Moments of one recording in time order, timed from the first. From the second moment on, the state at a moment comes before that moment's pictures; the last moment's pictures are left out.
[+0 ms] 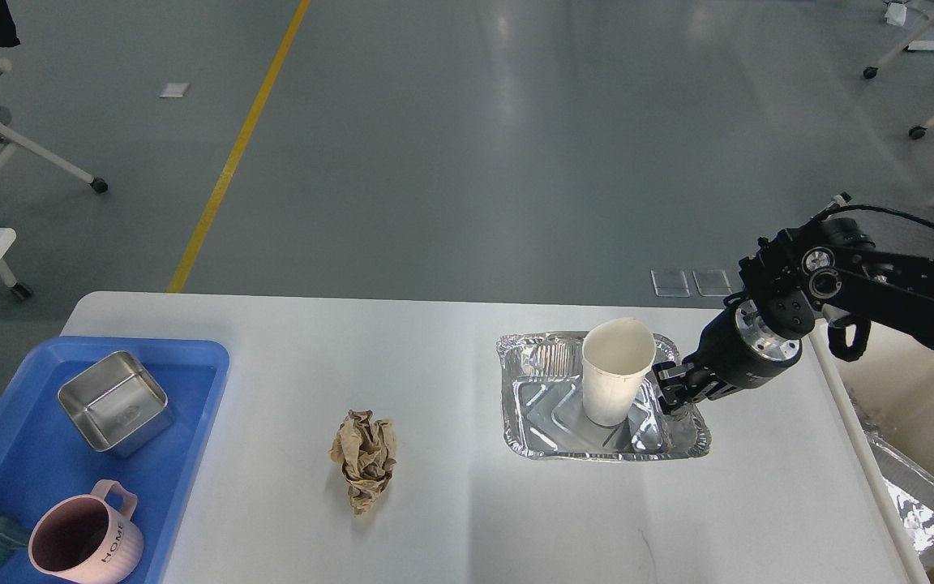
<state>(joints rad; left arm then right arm) -1.66 1.63 -0.16 -1.63 1.13 -0.96 -0.21 1.20 -0.62 0.03 1.30 -0.82 0.89 -0.37</state>
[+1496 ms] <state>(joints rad) -1.52 1.32 0.40 -1.61 1.23 -0.50 -0.19 1.19 -0.62 0.03 1.29 -0.82 0.89 -0.37</state>
